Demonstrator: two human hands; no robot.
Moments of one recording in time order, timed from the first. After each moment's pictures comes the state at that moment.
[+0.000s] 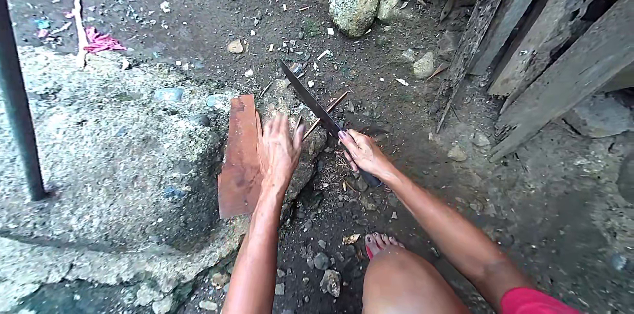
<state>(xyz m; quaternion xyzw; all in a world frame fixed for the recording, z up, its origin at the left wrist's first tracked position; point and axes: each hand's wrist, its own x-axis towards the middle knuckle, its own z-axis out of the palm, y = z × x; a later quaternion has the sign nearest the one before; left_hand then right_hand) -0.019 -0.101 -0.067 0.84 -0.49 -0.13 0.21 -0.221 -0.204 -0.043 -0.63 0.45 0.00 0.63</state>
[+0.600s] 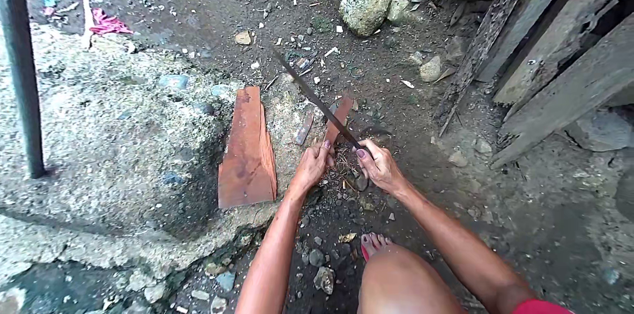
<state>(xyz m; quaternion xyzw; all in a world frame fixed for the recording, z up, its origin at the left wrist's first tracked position) -0.075 -0.091 -0.078 0.72 -0.36 -0.47 0.34 -0.267 -0.186 -0.072 -0.80 0.30 -0.19 0.49</state>
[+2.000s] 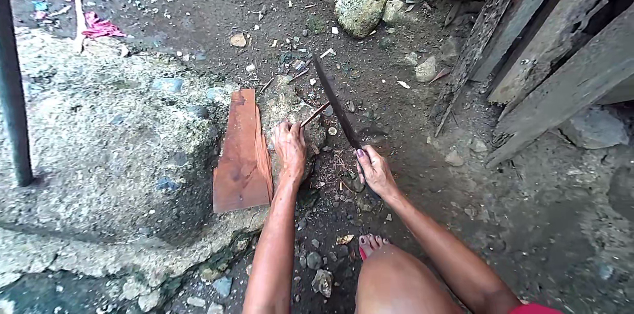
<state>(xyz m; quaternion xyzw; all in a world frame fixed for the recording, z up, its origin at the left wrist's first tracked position) -0.043 -0.113 -0.116 0.86 -0.43 -0.09 0.26 -0.272 -0.171 -0.088 -0.71 0.43 -0.16 0.53</state>
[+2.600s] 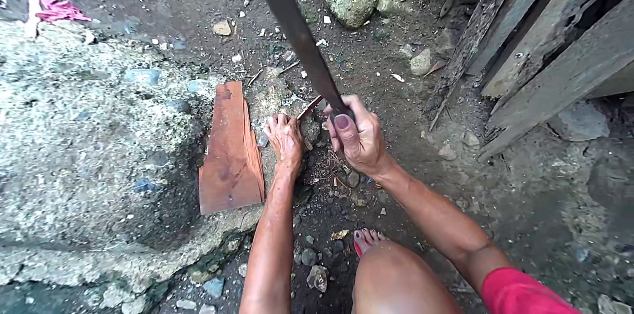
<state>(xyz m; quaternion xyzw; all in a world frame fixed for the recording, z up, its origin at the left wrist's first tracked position) -0.041 -0.125 -0.143 0.86 -0.46 -0.05 0.22 -0.195 -0.197 0.005 -0.77 0.19 -0.38 0.47</state>
